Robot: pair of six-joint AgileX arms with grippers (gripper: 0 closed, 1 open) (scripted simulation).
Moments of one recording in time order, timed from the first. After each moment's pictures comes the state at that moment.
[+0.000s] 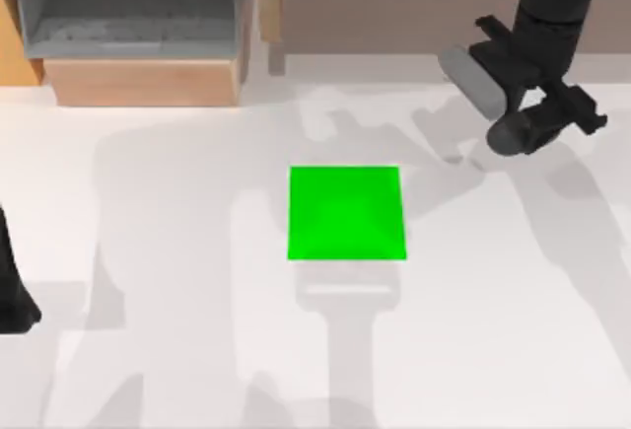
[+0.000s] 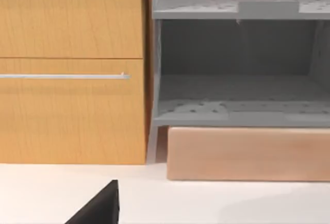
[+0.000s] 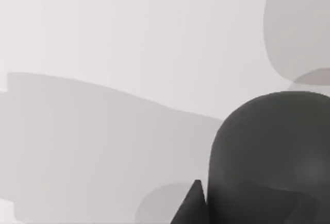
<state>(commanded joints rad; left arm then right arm) 0.00 0.00 0.00 0.00 0.00 0.00 0.27 2.48 2.31 -1.50 -0.01 -1.68</state>
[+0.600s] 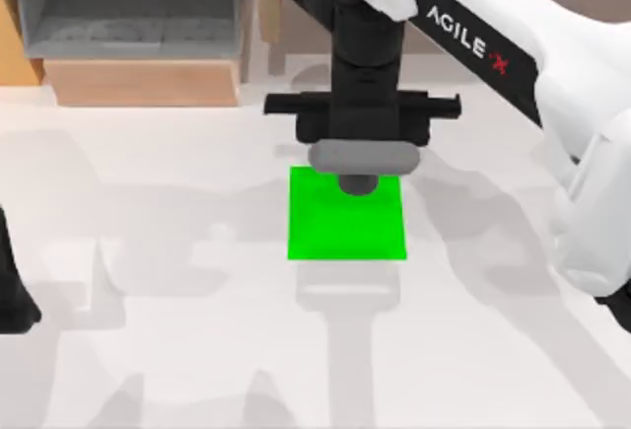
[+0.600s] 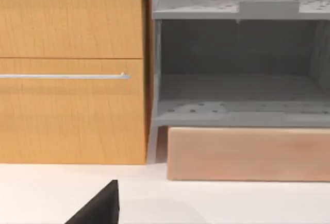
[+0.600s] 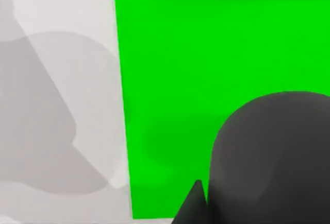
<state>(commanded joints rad) 0.00 0.00 0.00 0.00 0.00 0.00 0.61 2.66 2.66 -1.60 -0.01 -2.48</state>
